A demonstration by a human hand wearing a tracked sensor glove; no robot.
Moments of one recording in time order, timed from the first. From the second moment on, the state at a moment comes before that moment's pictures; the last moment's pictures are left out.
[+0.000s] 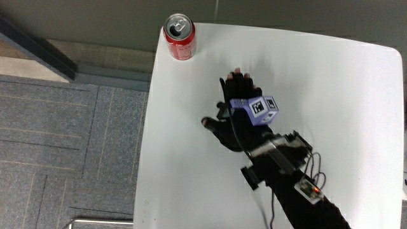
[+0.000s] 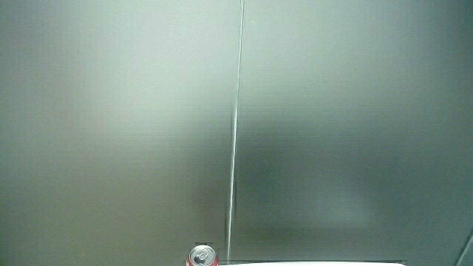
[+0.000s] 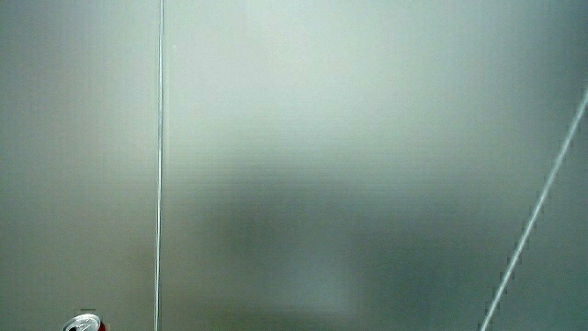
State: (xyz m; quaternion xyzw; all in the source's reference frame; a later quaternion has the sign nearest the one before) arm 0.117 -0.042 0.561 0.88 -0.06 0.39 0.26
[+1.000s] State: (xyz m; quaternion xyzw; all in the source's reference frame) arm 0.126 -0.081 0.559 0.78 -0.04 0.62 0.11
